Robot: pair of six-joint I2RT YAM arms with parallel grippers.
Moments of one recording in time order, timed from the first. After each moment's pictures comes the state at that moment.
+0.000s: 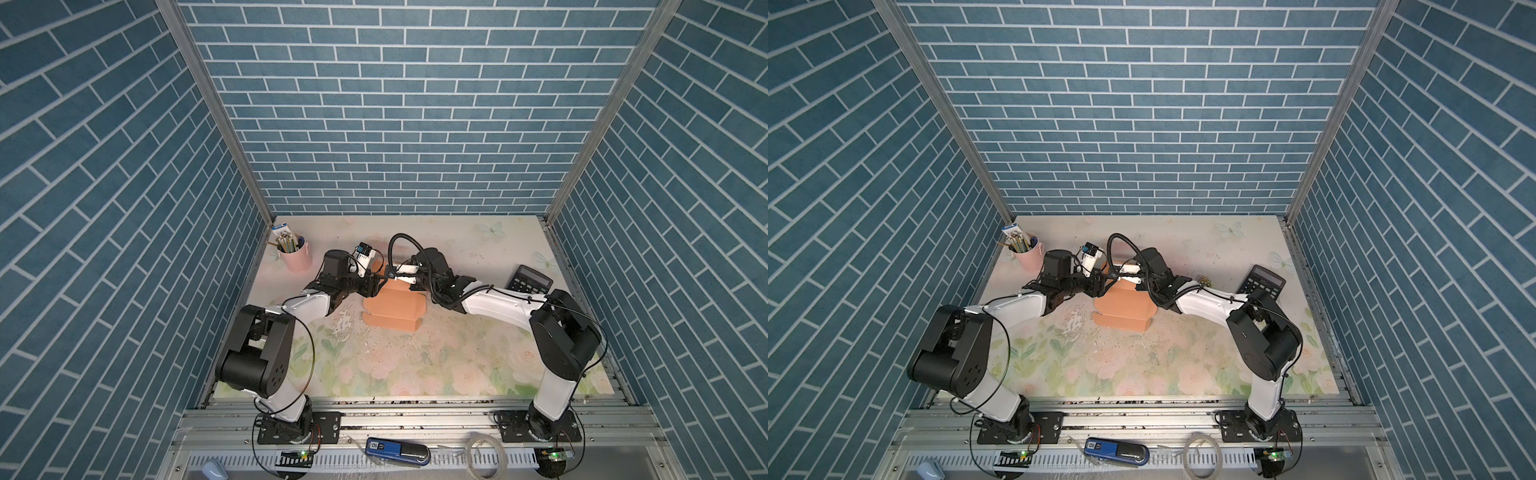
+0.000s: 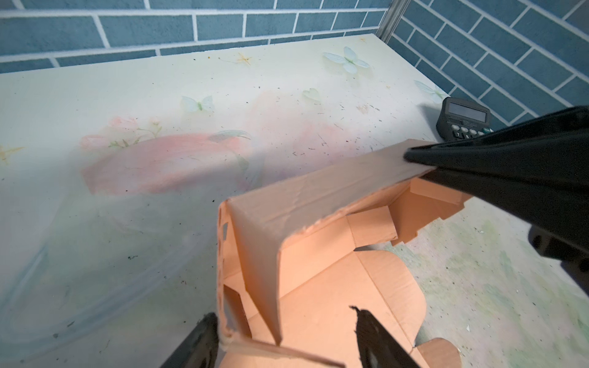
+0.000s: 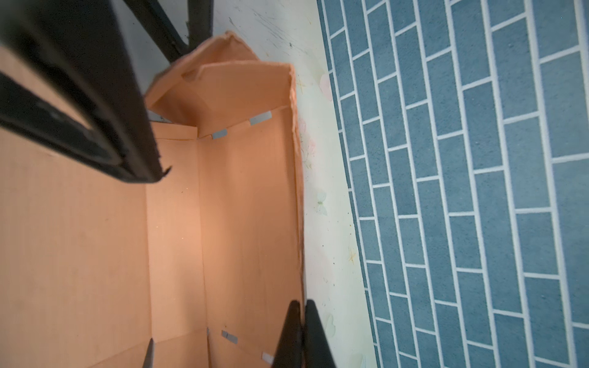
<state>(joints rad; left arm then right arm) -0.28 1.61 0.83 0.18 0.49 0.00 0.83 1.81 1.18 0.12 0.22 -1.00</state>
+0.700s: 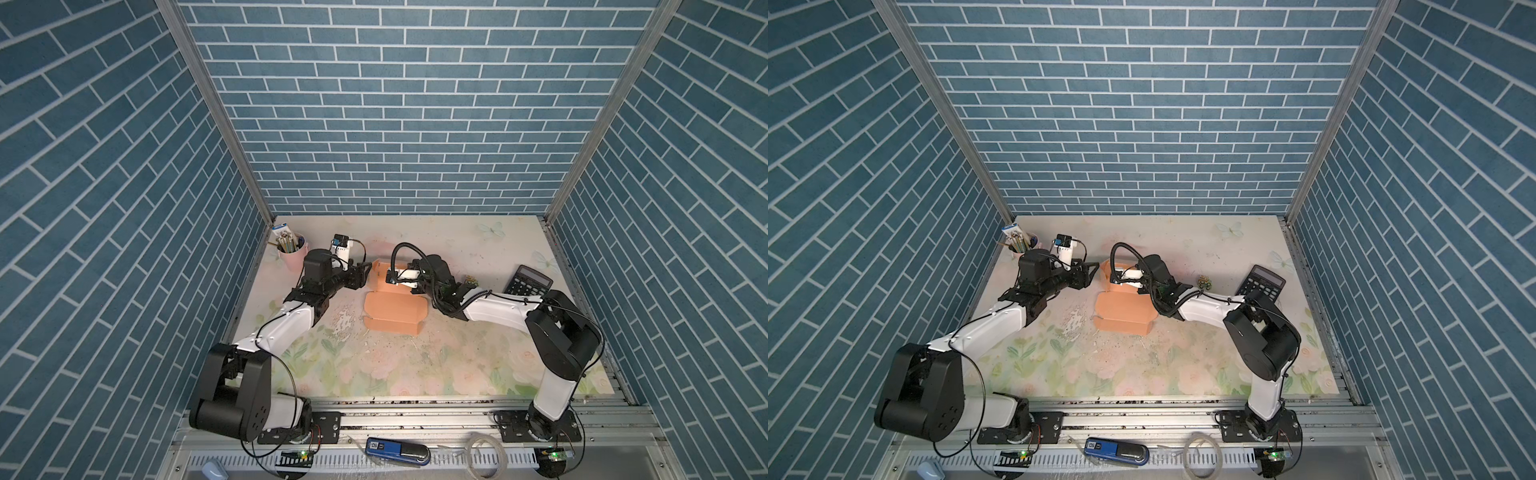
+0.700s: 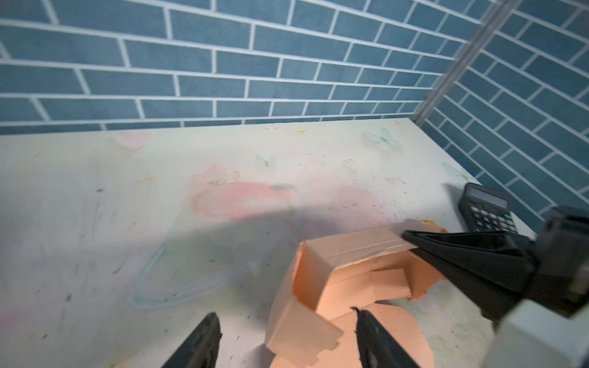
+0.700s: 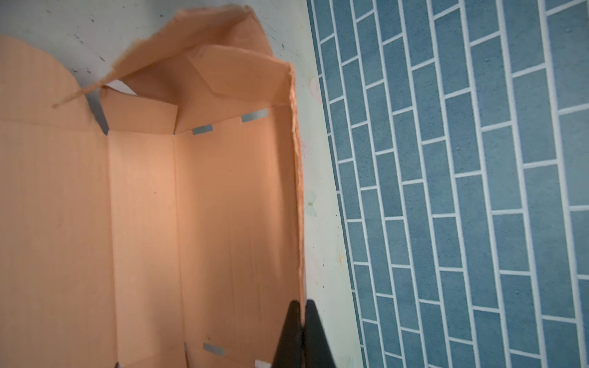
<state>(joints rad) -0.20 1.37 0.74 0.18 0.31 -0.17 0.83 1.81 1.09 0.28 0.25 -1.05</state>
